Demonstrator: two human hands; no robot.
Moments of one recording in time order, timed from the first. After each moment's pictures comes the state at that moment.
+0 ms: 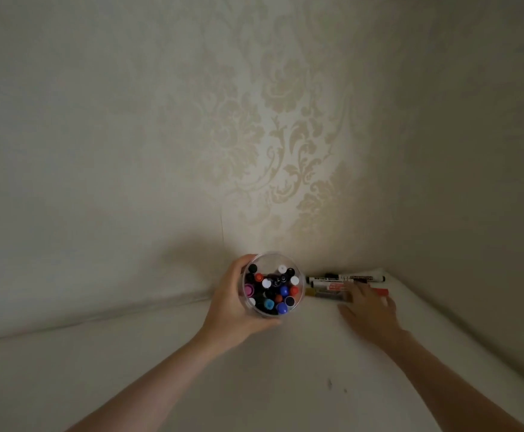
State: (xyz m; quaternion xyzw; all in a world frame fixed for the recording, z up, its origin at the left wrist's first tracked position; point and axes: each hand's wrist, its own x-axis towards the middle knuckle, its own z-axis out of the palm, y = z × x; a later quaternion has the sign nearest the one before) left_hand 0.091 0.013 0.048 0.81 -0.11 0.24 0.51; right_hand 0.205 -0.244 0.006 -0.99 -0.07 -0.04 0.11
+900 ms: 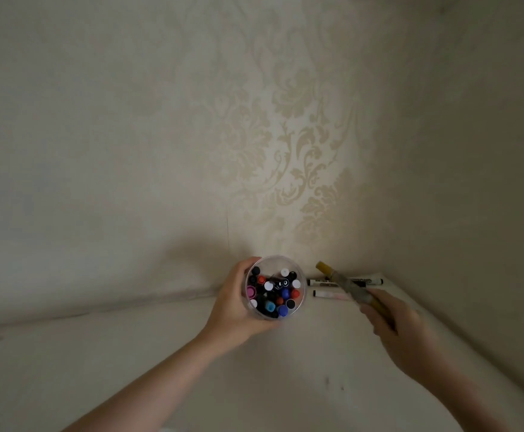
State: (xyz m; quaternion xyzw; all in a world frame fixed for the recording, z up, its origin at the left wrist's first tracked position) left_hand 0.083 0.013 0.044 0.81 -0.10 0.24 0.53; right_hand 0.093 -0.269 0.074 -0.90 -0.19 -0.18 0.35
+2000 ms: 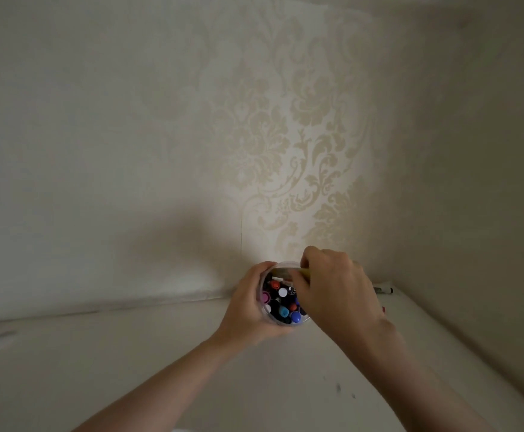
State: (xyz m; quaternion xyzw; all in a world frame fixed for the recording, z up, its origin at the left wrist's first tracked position) left_hand 0.083 0.011 0.047 0.80 -0.12 0.27 0.52; right_hand 0.064 -0.145 0.158 -0.93 -0.23 -0.25 0.15
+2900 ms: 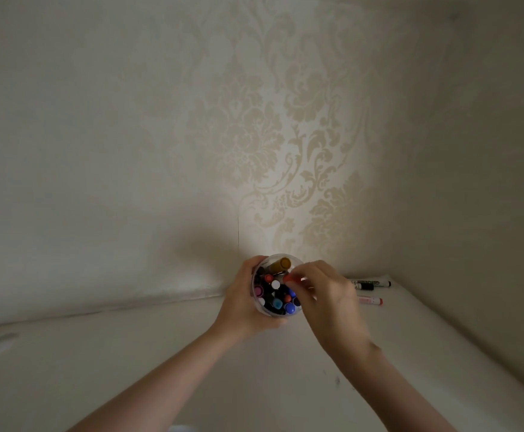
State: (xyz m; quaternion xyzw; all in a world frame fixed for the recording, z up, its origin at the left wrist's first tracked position) left_hand 0.081 0.016 0.052 0.81 -0.10 0.24 0.53; right_hand 0.085 -0.148 0.097 -0.82 -0.31 -0.33 0.36
